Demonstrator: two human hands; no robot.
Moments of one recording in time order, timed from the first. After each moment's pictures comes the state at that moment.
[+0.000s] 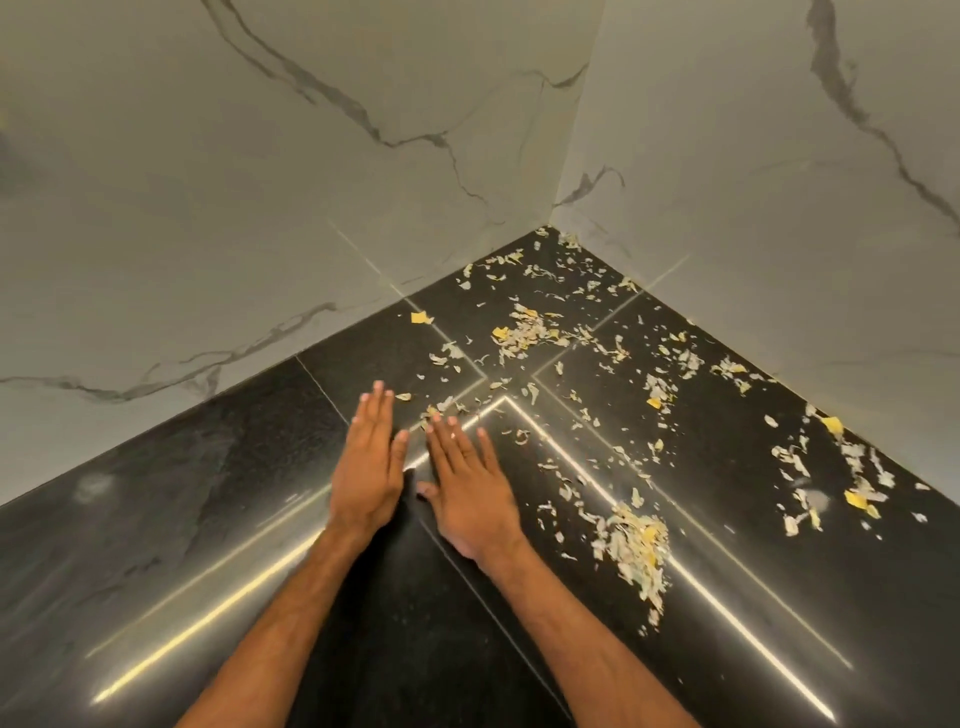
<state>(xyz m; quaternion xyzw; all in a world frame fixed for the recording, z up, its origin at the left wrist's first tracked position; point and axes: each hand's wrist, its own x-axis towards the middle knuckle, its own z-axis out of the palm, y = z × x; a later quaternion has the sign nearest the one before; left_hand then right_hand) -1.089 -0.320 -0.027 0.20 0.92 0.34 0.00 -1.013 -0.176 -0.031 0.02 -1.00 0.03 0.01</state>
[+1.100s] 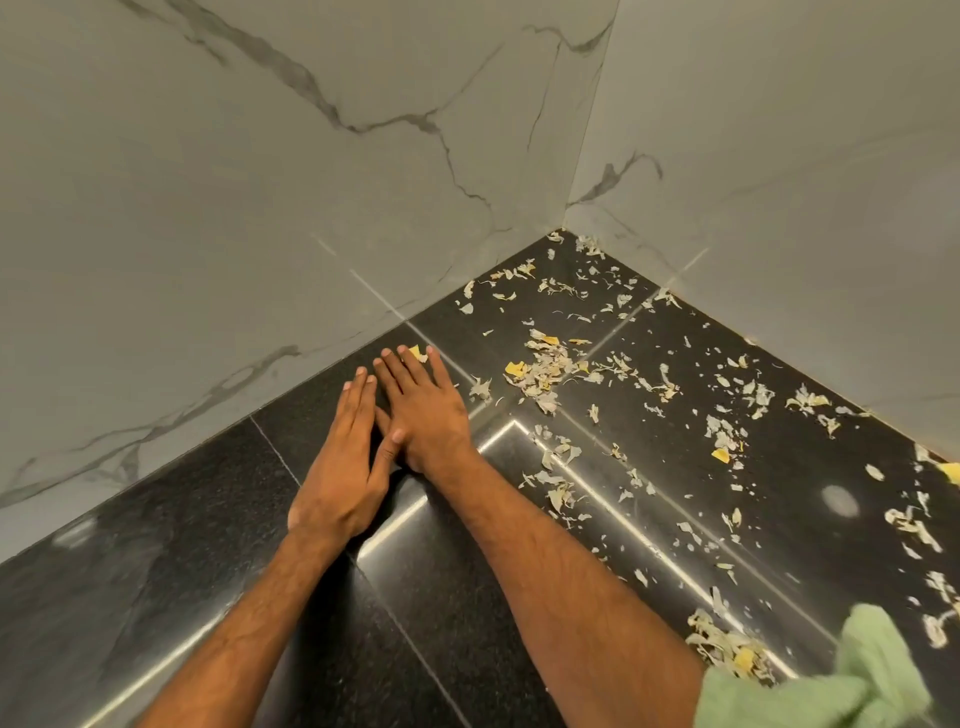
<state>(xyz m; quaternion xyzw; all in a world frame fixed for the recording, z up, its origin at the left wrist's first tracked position) -1.210 -0.299 -0.046 0.25 0.91 0.32 0.04 -1.230 -0.163 -0.028 0.03 -0.99 -0.08 -0.05</state>
